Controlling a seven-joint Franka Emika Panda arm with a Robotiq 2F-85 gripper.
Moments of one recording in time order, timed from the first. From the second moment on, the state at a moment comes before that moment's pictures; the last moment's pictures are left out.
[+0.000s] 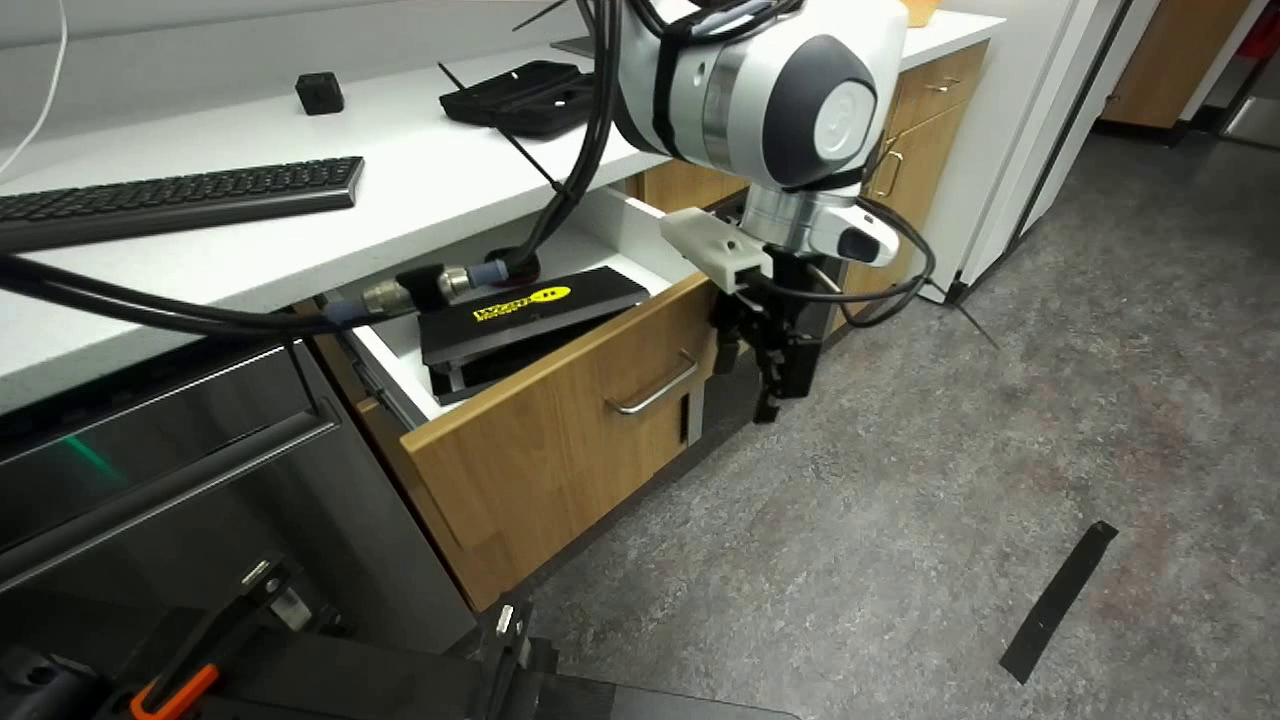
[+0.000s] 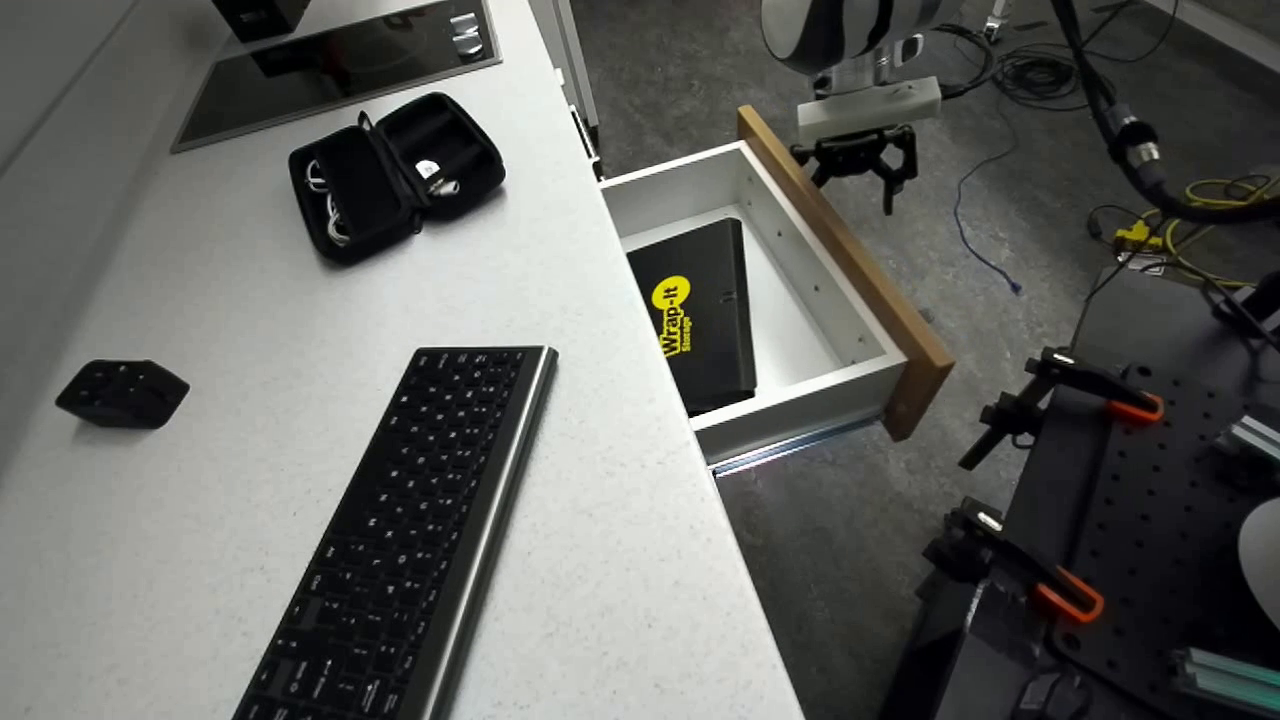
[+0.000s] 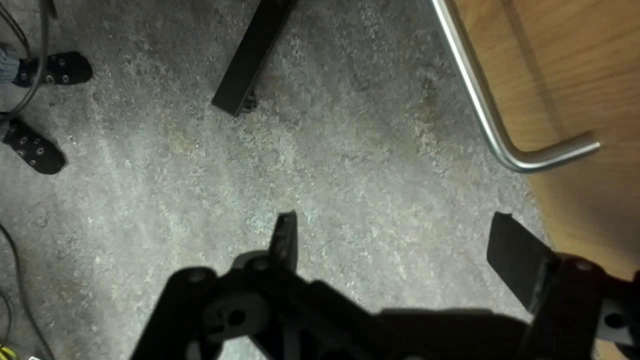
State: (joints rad) arm -0.29 0.67 -0.20 -1.93 0.18 2.31 0.47
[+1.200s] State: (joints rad) arm -0.23 0.71 -0.14 -1.83 0.23 2.20 0.45
